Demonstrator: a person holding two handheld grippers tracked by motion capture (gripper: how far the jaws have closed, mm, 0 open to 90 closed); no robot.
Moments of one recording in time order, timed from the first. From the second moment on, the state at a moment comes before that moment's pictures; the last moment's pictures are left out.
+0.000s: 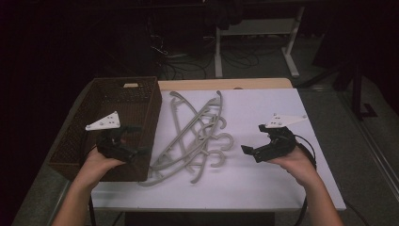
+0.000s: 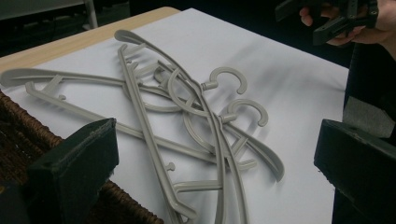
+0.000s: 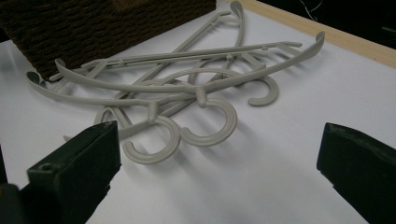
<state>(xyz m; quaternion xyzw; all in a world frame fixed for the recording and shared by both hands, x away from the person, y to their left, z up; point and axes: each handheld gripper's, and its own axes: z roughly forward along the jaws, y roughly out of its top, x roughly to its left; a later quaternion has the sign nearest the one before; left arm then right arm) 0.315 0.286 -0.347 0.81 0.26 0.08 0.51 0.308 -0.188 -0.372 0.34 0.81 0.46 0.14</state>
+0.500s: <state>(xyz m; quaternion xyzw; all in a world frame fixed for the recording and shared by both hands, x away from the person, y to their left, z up) 0.313 0.241 -0.334 0.82 0.25 0.07 0.51 0.308 -0.189 -0.385 0.34 0.82 0.44 0.13</state>
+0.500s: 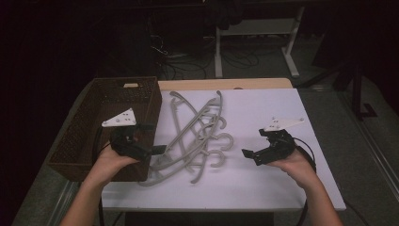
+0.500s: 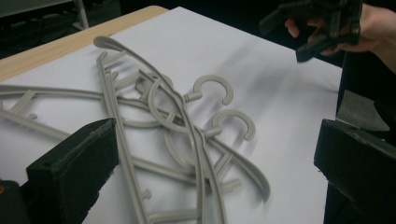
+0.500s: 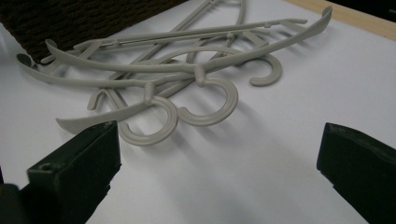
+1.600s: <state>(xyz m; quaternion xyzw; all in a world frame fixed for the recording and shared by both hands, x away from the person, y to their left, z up) 0.353 0.145 -0.407 0.87 0.26 0.05 0.41 0.304 -0.180 -0.399 0.32 0.83 0.44 0.12</state>
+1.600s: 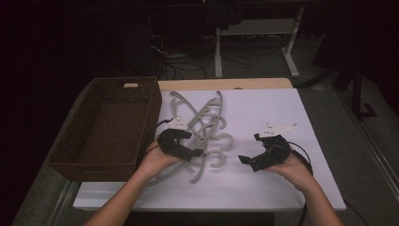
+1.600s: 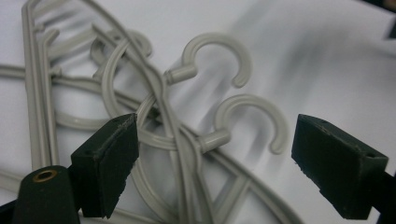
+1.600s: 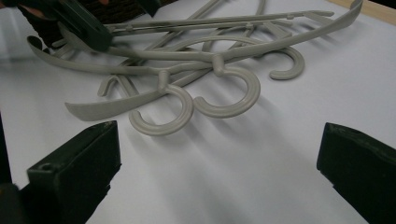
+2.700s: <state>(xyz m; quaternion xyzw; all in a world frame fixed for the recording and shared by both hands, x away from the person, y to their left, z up) 0.371 0.125 -0.430 0.91 0.29 0.08 0.28 0.307 -0.183 -0.407 0.32 0.84 0.43 0.11</state>
